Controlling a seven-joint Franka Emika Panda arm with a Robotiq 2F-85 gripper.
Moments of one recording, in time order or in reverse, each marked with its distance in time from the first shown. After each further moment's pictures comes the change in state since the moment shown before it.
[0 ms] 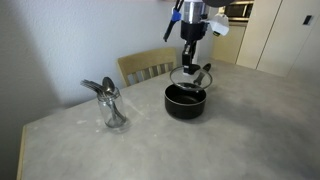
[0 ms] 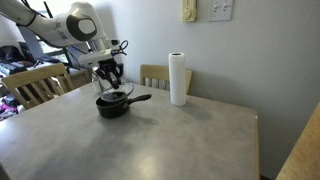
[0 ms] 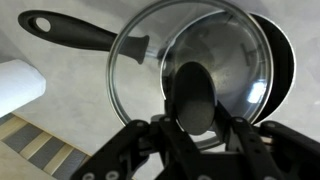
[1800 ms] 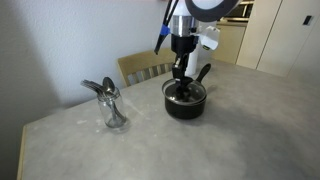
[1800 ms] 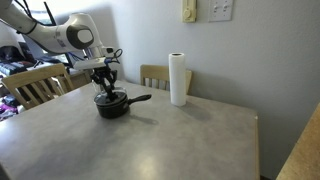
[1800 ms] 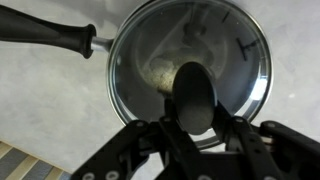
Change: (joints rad) arm 0.020 0.063 0.051 0.024 0.012 0.000 0.081
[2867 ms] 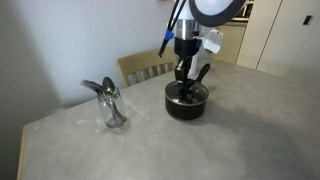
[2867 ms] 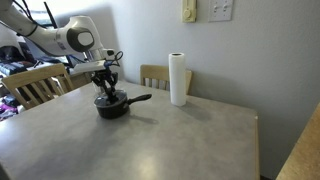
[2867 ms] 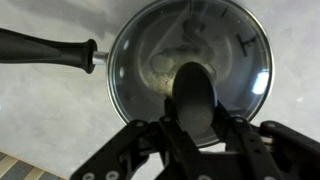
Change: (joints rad) arm -0.005 -0.006 -0.010 -0.036 0.000 0.031 0.034
